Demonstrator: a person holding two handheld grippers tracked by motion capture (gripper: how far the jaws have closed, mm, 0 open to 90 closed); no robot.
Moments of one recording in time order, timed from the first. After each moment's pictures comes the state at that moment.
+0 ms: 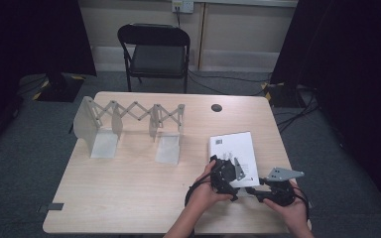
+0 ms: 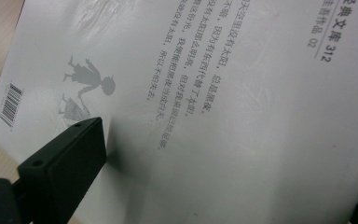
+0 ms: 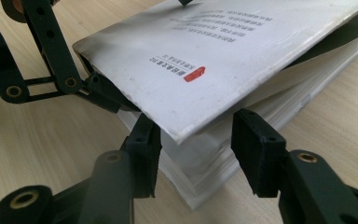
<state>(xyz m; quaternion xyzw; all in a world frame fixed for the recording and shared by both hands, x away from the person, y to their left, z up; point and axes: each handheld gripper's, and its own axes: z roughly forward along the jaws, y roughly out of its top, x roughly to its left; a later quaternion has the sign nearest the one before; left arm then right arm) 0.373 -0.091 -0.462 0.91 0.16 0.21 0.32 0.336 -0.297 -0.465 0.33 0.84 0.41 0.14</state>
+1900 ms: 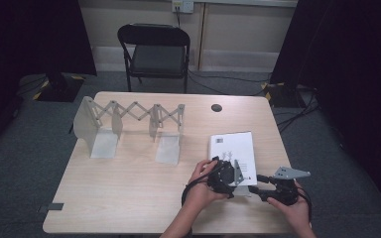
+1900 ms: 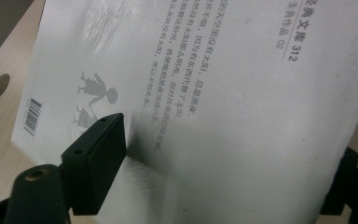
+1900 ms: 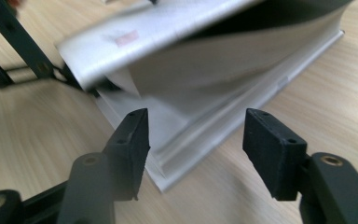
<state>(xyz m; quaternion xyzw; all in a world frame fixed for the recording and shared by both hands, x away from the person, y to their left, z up) 0.368 -0.086 -0.460 0.91 0.11 0.24 0.32 0.342 -0.315 -0.477 0.36 0.81 0.44 0.12</state>
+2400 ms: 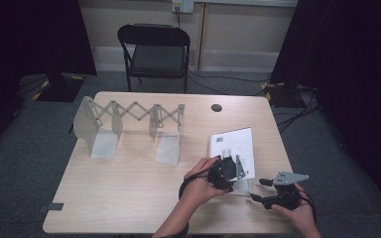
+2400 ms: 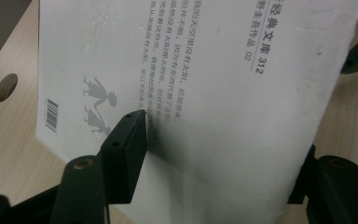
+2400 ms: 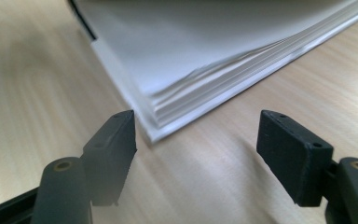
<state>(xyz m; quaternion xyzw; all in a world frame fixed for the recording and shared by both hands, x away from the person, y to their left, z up) 0.370 -0.082 -0.427 0.92 0.11 0.22 0.30 0.339 -0.326 -0.491 0.31 0.85 0.41 0.12</state>
